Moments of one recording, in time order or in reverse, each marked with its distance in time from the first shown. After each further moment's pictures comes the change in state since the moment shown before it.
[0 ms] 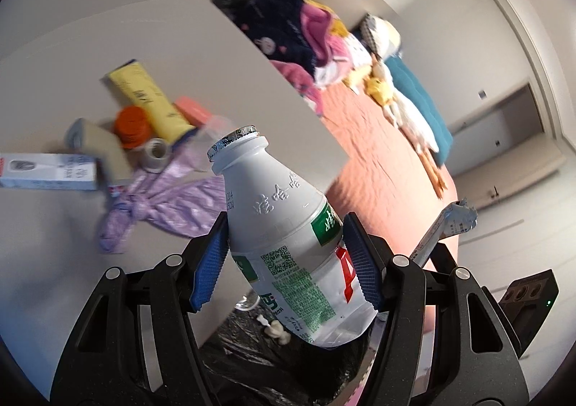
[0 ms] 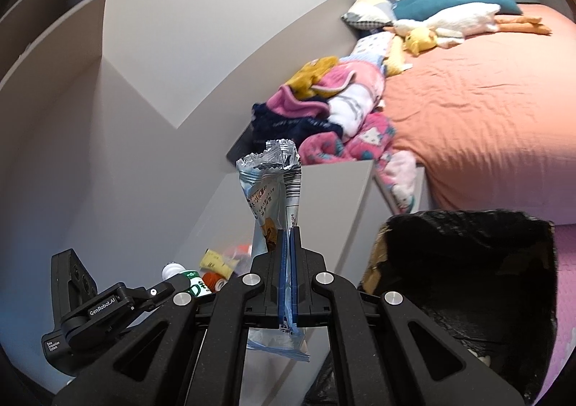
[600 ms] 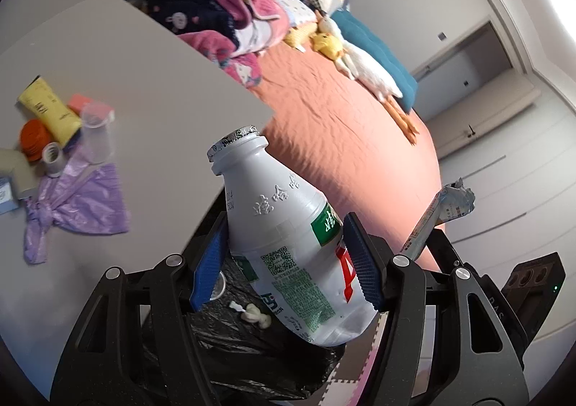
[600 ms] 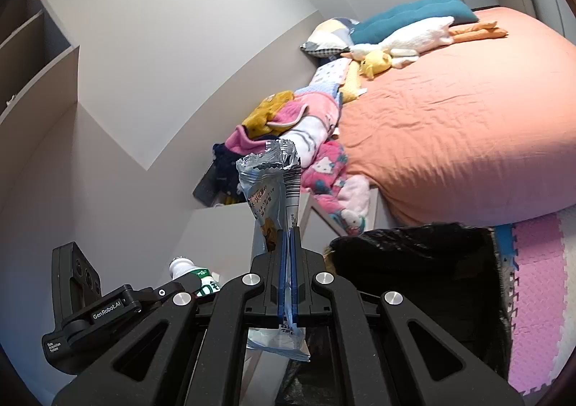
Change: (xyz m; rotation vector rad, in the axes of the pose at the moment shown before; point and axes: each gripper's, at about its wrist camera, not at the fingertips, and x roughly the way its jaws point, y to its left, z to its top) left arm 0.040 -0.080 -0.022 0.195 0.122 -0.103; right arm -0.057 -0.050 0.009 0.069 -0.114 -0.109
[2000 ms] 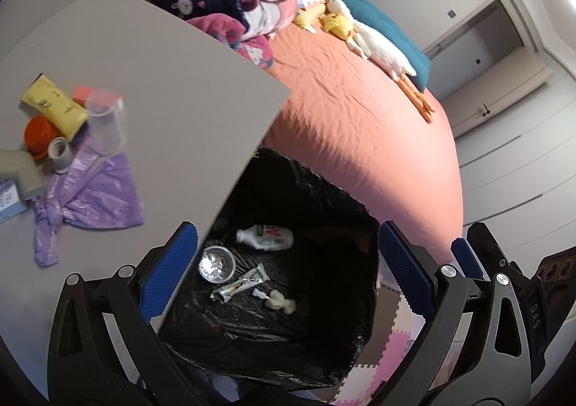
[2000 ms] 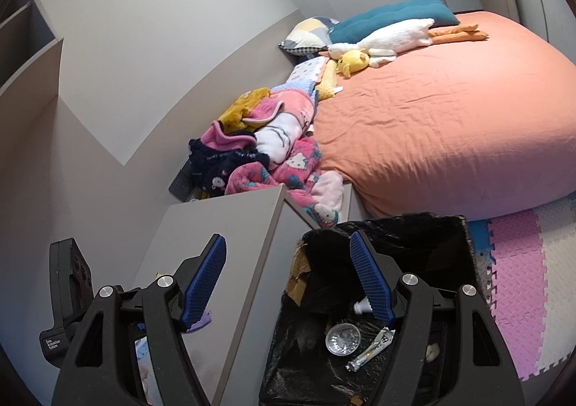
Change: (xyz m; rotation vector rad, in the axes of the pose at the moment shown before) left arm 0.009 0.017 -0.003 0.030 0.063 0.080; right arm 0.007 0.006 -0.011 -0.014 0.027 -0.091
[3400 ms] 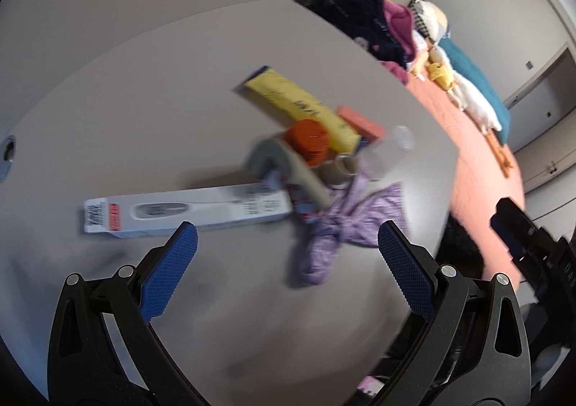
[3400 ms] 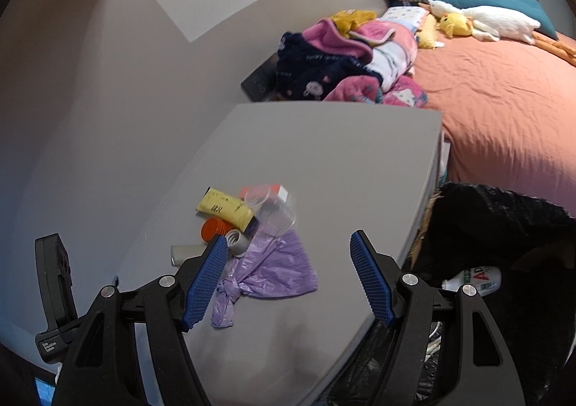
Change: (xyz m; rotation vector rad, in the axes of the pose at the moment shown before) left arm -0.080 0.209 -0.018 -0.161 -0.119 0.310; right arm 0.125 0.166 -0.079 -0.273 0.289 0.134
